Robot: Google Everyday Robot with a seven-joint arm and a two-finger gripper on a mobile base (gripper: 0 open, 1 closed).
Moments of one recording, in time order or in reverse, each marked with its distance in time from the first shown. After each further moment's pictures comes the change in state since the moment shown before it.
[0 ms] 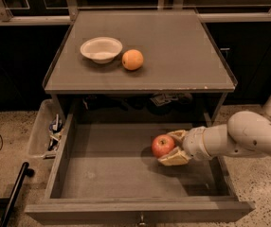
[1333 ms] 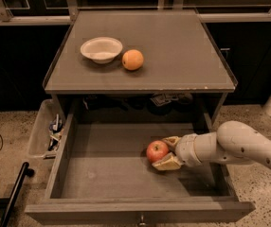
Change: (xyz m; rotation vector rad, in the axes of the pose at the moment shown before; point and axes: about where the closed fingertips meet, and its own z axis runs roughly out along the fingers) arm 0.019 0.004 0.037 -0.002 -0.010 0.005
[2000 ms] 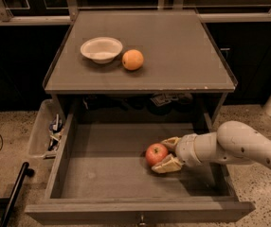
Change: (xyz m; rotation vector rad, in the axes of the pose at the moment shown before) arm 0.000 0.000 0.000 0.000 0.000 0.000
